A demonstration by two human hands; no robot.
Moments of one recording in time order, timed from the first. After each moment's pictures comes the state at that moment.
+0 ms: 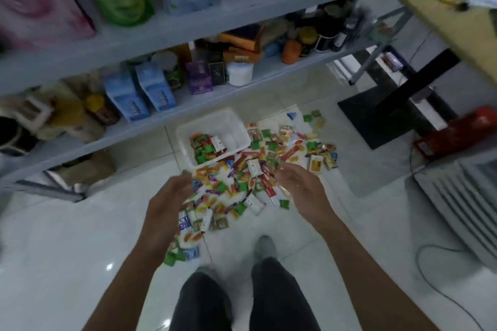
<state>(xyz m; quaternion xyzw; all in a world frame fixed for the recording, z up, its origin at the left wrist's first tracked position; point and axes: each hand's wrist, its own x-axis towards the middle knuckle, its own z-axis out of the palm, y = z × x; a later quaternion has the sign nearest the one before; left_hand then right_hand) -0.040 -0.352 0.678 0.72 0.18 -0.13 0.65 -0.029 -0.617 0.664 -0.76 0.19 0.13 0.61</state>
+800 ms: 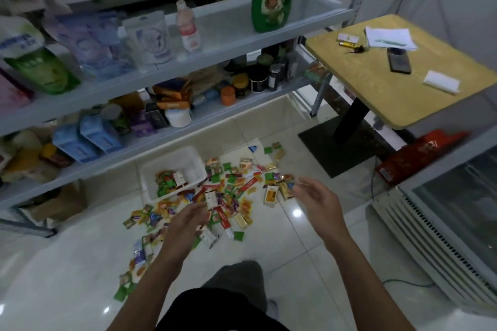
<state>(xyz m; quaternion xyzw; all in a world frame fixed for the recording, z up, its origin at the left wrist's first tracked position) -0.077 -0.713 0.723 0.75 0.23 -0.15 0.61 -0.083 -0.986 0.746 -0.73 0.21 0.02 0.66</state>
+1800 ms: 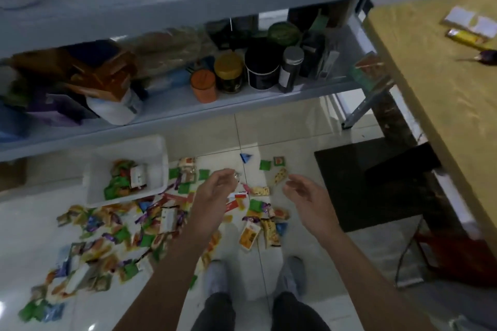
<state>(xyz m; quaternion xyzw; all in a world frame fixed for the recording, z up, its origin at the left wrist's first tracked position) 0.313 -0.951 0.490 0.71 0.28 -0.09 0.63 0.337 -1.152 0.463 -0.78 0.14 0.19 0.58</state>
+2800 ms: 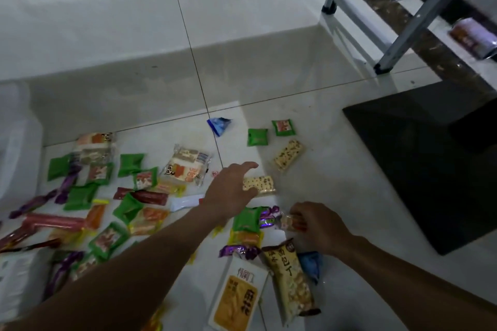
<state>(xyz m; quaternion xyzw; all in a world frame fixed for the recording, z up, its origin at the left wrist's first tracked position) 0.429 -0.967 -0.091 0.92 -0.06 -0.17 0.34 0.380 -1.196 -0.103 -0.94 -0.10 0.28 0.16</state>
